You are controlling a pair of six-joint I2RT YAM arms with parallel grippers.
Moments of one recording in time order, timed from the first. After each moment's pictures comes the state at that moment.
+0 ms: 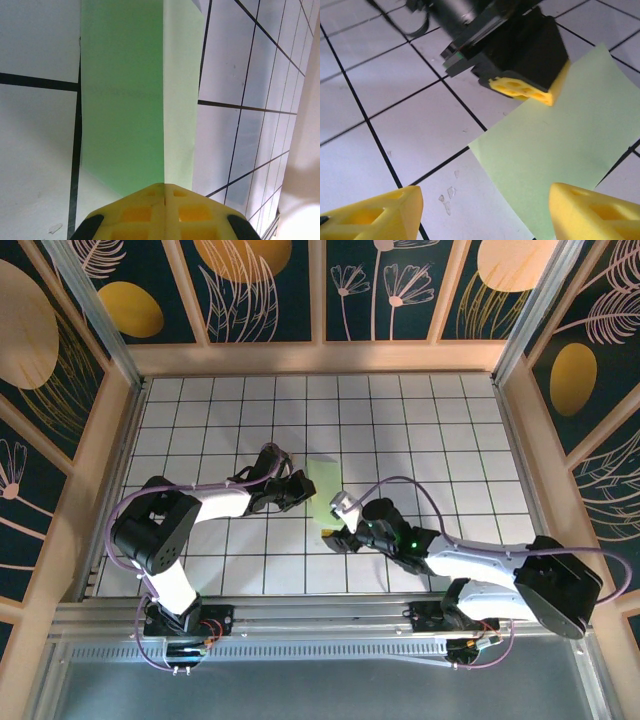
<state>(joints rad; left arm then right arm) -0.59 1.74 0.81 0.14 0.39 -1.05 0.98 1.20 0.39 0.29 -0.01 -0.04</state>
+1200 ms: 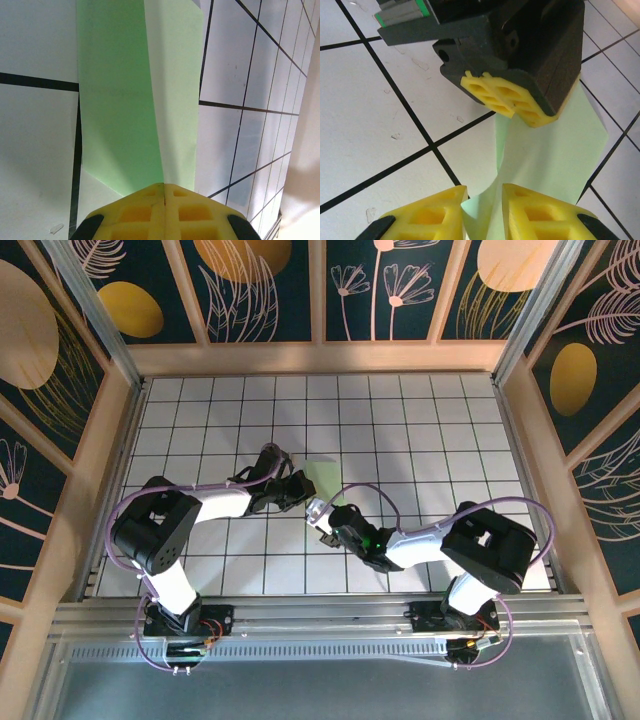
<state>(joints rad) -0.60 1.74 0.81 0.14 0.38 -1.05 1.07 1.59 0.50 0.49 0.34 -0.26</state>
